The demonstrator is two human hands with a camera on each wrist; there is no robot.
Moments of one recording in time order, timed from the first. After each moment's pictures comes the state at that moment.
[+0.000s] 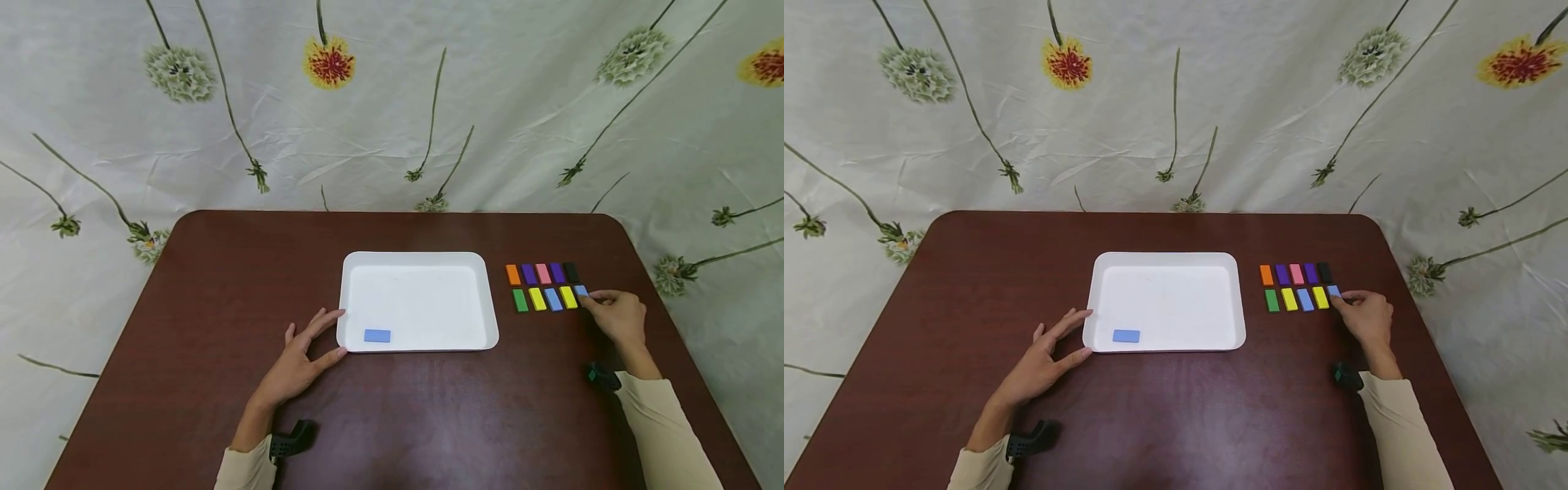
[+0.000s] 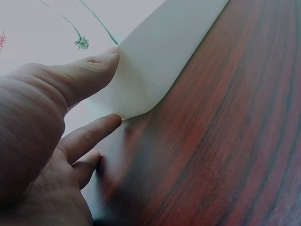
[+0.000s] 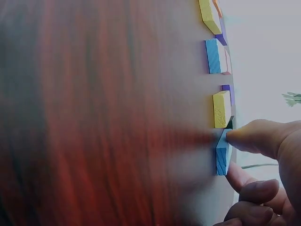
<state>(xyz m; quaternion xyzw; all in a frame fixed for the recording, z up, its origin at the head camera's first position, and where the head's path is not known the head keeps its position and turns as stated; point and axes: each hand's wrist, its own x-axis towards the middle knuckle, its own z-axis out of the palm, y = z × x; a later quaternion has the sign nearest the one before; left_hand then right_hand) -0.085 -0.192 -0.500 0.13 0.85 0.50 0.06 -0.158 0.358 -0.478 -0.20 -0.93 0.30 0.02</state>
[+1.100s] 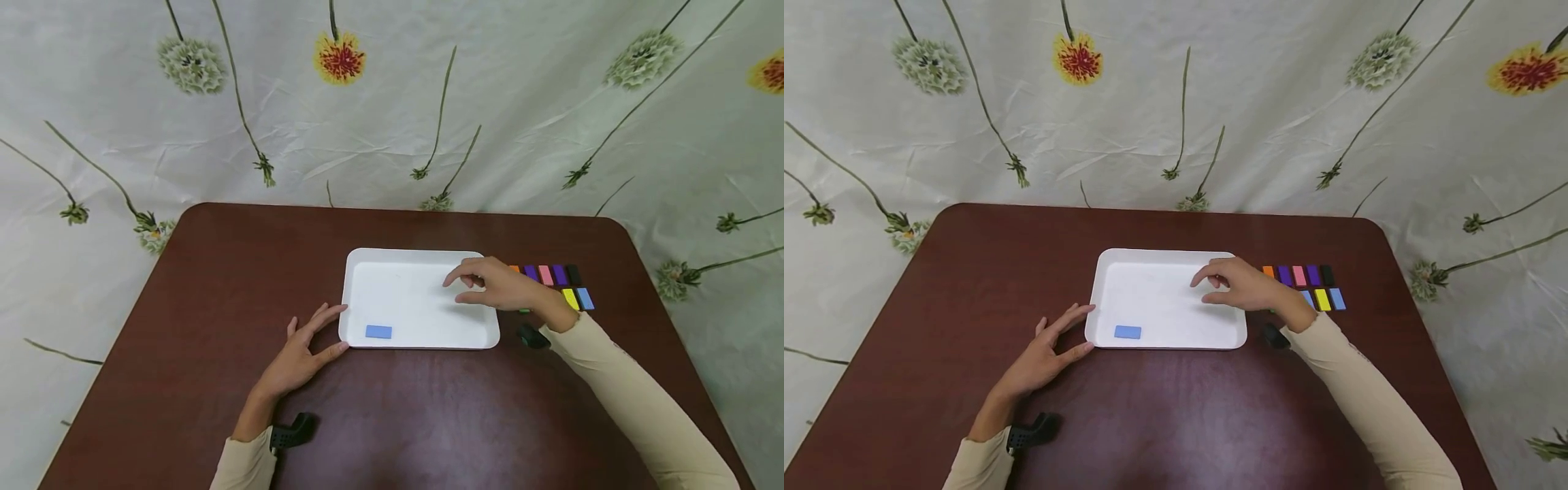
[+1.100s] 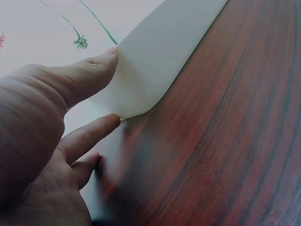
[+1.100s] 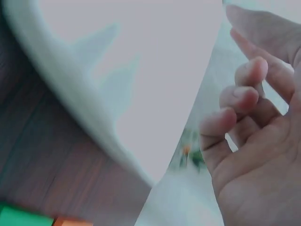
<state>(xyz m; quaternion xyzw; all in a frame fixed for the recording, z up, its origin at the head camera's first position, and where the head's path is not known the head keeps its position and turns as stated) -0.085 -0.192 -0.501 0.13 0.85 0.50 0.06 -0.212 0.182 -0.413 0.39 -0.84 0.32 -0.16</state>
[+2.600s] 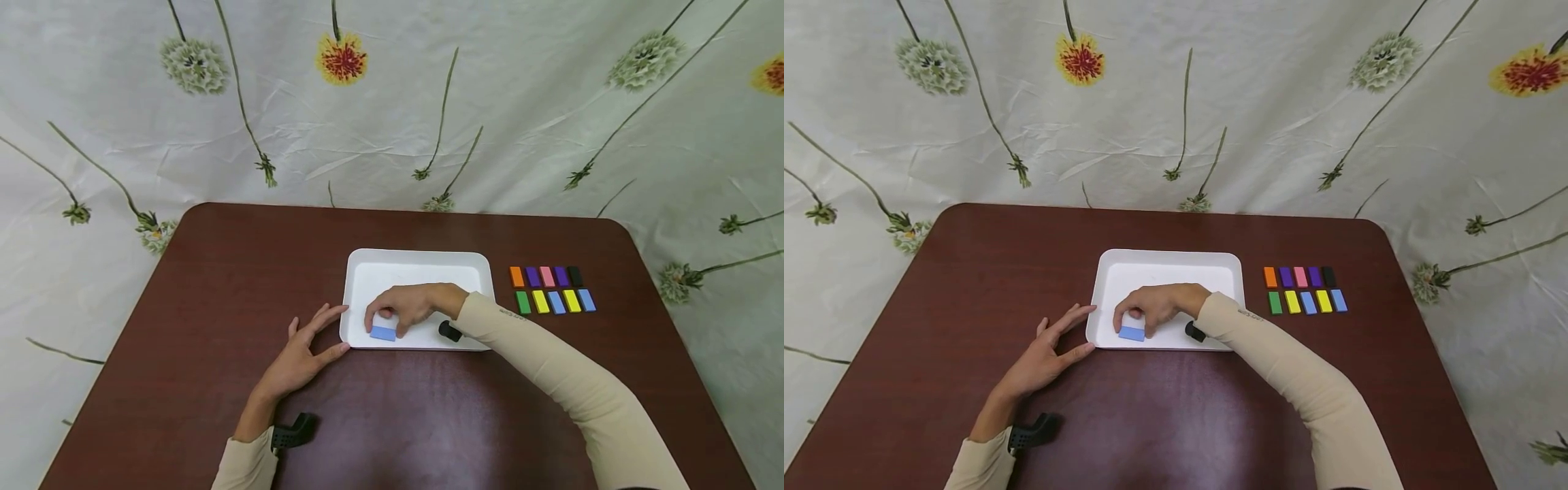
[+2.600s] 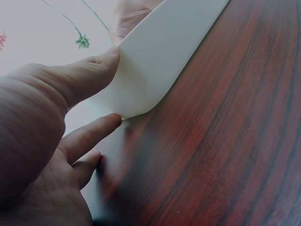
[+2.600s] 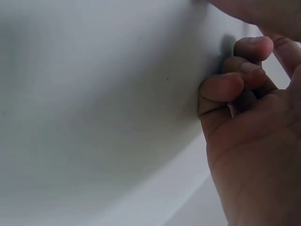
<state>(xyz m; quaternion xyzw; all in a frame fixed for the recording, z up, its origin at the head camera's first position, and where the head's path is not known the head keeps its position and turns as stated) -0.085 -0.193 -0.501 0.13 0.85 0.50 0.06 -0.221 0.042 -0.452 0.47 -0.76 0.20 -0.41</state>
